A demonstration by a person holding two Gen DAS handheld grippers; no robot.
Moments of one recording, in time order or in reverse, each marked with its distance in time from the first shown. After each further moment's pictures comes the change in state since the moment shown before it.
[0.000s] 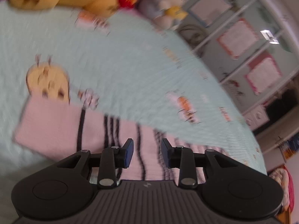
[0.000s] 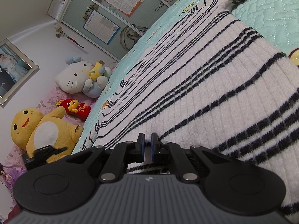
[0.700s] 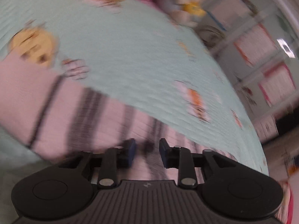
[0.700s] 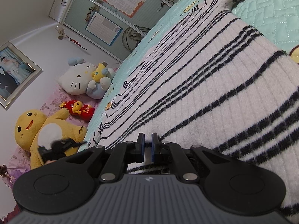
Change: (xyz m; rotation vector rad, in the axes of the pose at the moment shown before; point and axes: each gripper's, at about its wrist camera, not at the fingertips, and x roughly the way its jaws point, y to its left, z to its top) left arm 0.051 -0.015 -0.022 -0.148 -0.004 0.005; right arm 0.002 -0.001 0.001 0.015 -0.002 0.028
